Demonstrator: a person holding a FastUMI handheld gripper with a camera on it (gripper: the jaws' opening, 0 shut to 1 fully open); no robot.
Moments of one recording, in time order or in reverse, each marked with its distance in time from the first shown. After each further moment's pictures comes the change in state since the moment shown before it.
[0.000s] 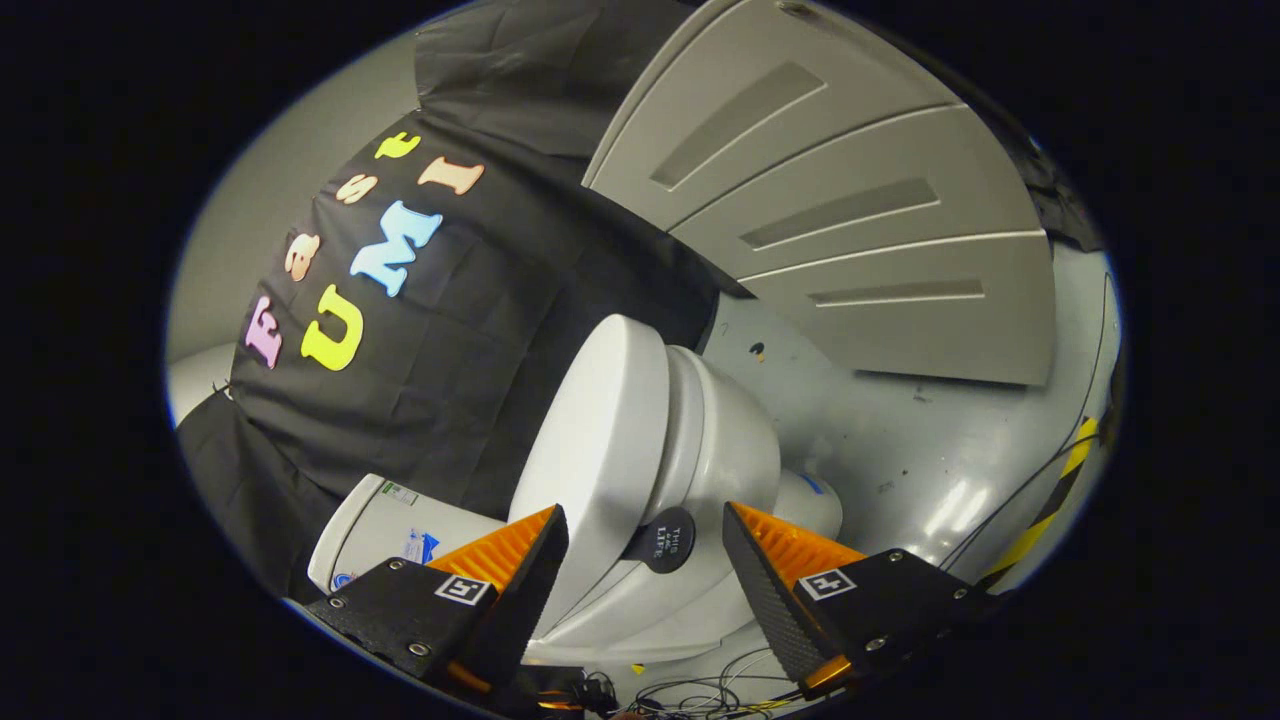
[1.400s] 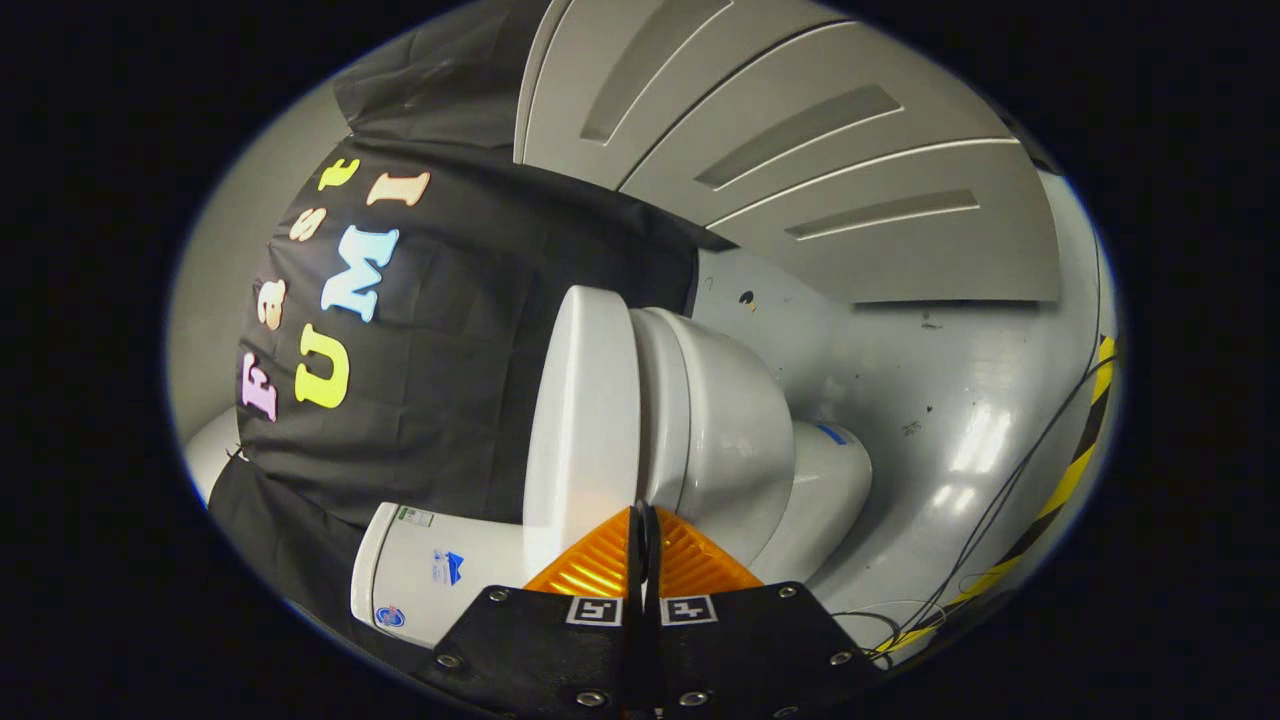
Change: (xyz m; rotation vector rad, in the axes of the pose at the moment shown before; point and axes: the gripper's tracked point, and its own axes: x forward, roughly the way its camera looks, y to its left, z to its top) arm 0.019 -0.002 0.002 0.149 0.094 0.004
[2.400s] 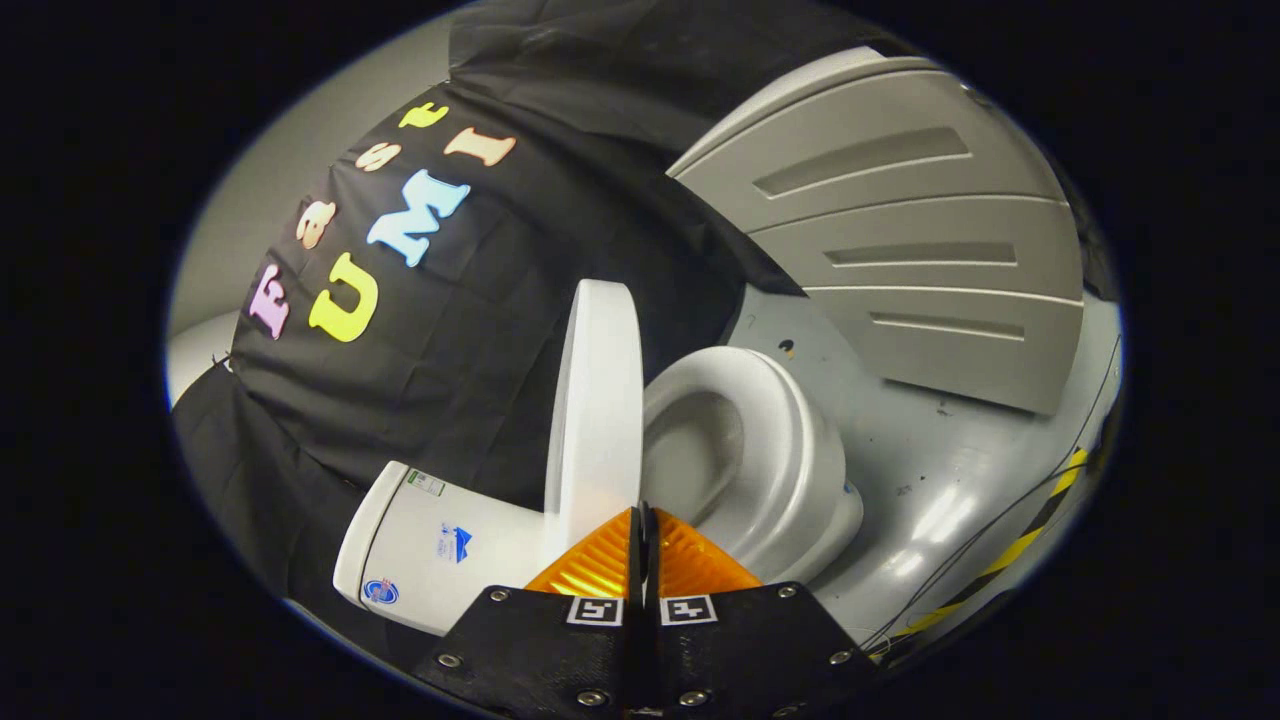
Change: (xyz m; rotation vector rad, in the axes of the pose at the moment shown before) arm -0.041 0.112 0.008 -0.309 -0.054 0.014
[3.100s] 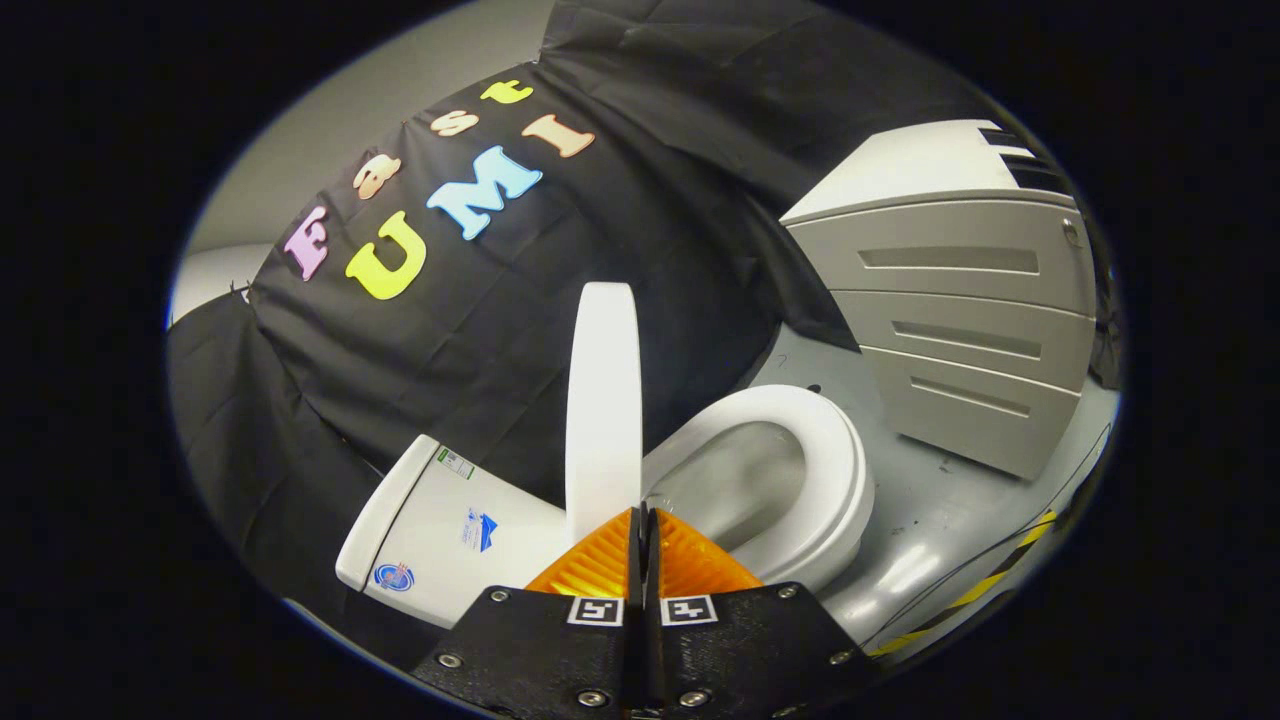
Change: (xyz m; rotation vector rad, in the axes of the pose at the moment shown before) arm -0.015 0.073 -0.003 -0.190 -0.038 -0.021
